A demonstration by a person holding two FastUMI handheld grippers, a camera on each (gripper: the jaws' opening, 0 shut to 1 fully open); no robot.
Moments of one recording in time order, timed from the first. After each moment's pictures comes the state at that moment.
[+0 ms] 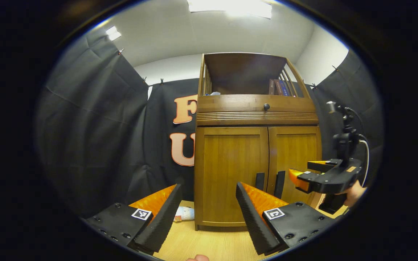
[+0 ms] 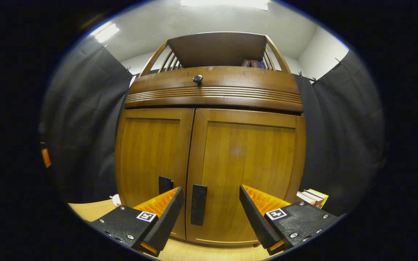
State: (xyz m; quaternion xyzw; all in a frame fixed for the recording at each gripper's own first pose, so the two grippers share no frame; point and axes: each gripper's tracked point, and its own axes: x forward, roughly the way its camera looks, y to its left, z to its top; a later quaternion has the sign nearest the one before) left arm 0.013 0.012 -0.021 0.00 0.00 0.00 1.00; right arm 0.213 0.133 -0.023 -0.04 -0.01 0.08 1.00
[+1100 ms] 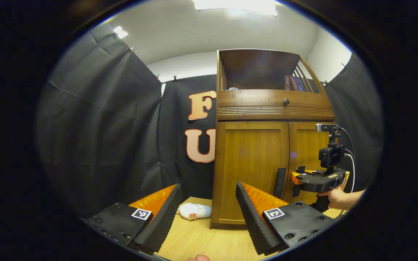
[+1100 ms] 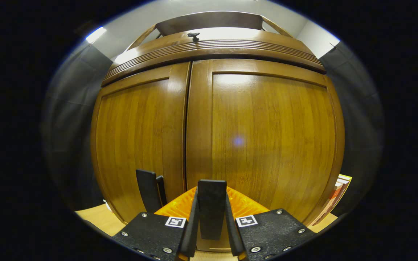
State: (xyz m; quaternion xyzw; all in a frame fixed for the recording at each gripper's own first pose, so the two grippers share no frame) left arm 0.013 0.063 -0.033 0.00 0.02 0.05 1.00; right arm 0.296 0.166 -0.080 0.00 0.03 0.07 1.00
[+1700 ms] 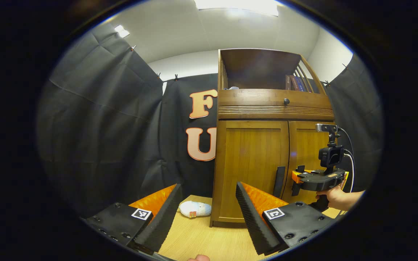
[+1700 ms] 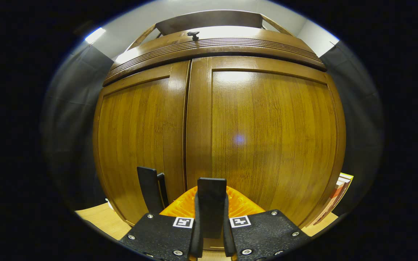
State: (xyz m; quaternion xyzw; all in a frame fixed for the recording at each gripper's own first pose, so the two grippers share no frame) left arm 0.004 0.064 -0.031 0.00 0.02 0.05 1.00; right arm 0.290 0.166 -0.083 0.01 0.04 0.09 1.00
